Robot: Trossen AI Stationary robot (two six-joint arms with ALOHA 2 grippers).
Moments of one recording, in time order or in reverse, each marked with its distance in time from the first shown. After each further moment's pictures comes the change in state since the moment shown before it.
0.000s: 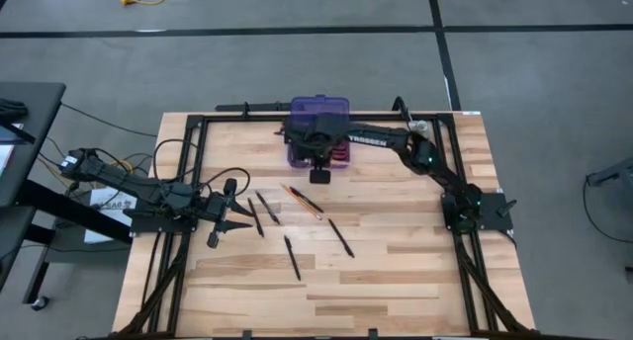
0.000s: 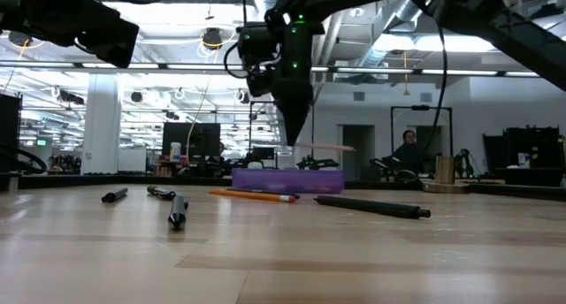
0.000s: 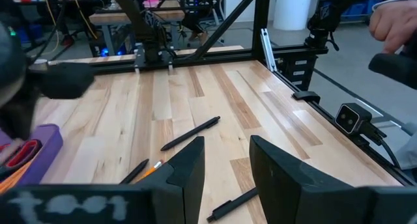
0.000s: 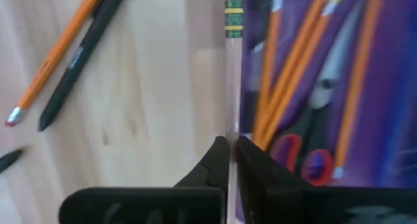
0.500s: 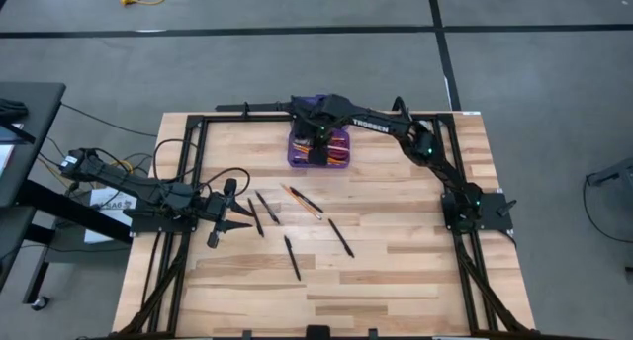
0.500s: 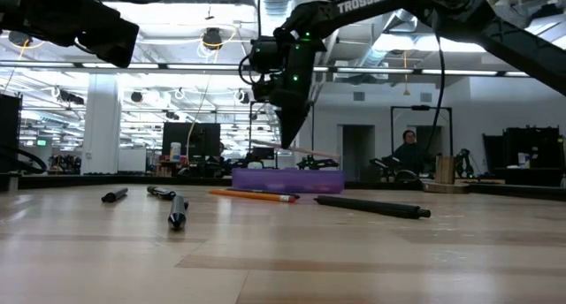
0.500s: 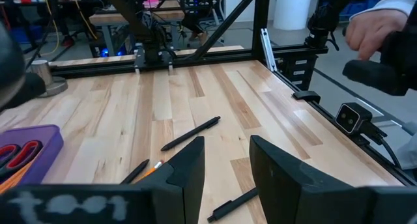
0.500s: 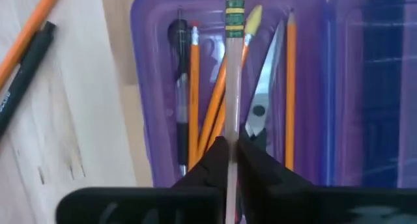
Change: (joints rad) left arm 0.000 0.000 0.000 0.000 0.000 0.004; right arm -0.114 0.015 0.009 0.126 -0.067 -0.065
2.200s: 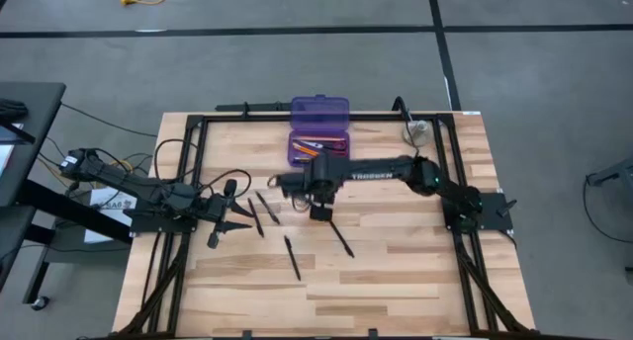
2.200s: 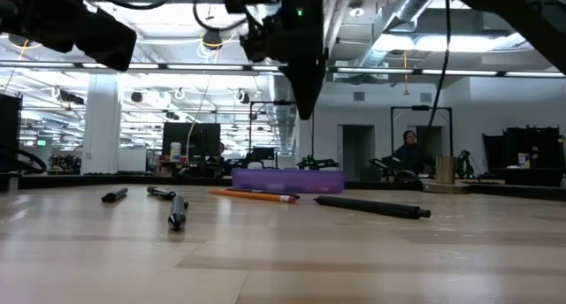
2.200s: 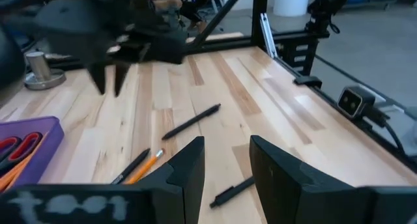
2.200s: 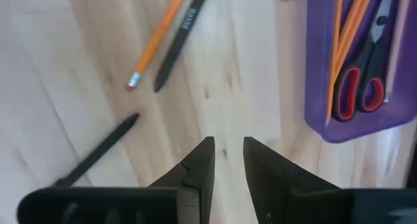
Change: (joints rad) left arm 0.000 0.000 0.000 -0.049 0.005 0.021; right arm 0.421 -0.054 0.006 -0.322 0.212 0.507
